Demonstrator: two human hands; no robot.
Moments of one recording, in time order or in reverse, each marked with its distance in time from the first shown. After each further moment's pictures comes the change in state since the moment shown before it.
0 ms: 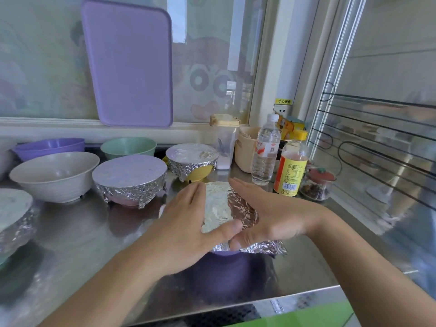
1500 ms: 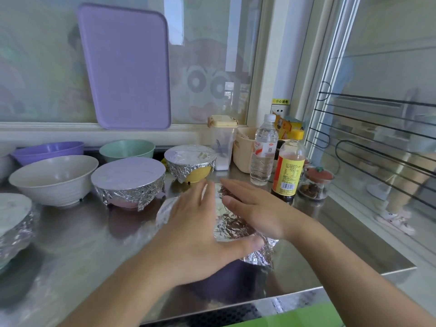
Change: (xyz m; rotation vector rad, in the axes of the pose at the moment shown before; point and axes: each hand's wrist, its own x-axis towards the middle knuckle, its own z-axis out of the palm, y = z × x) left_hand -0.015 0.032 -0.005 0.018 -0.014 -0.012; right_hand 0.024 0.008 0.026 0.155 0.325 -0.028
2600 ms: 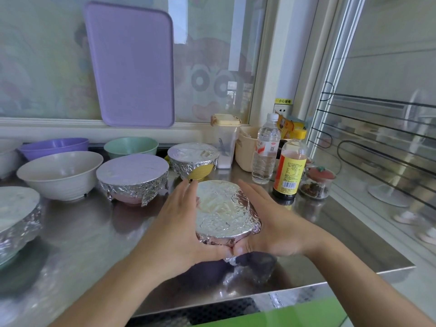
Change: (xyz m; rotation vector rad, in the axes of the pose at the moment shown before) left_hand -0.005 -0.035 0.007 -0.132 0.120 0.041; right_hand -0.031 0.013 0.005 0.089 -0.056 -0.039
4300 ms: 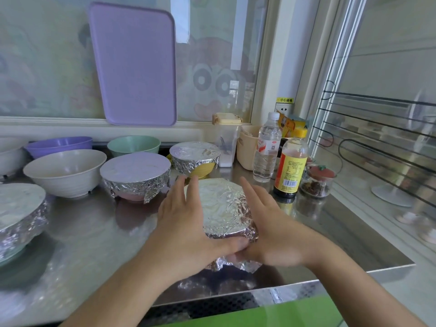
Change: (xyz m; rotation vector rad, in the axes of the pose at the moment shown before) left_hand -0.009 0.023 0.003 0.006 0.072 -0.125; right_hand -0.014 -0.011 0.011 -0.150 0.025 0.032
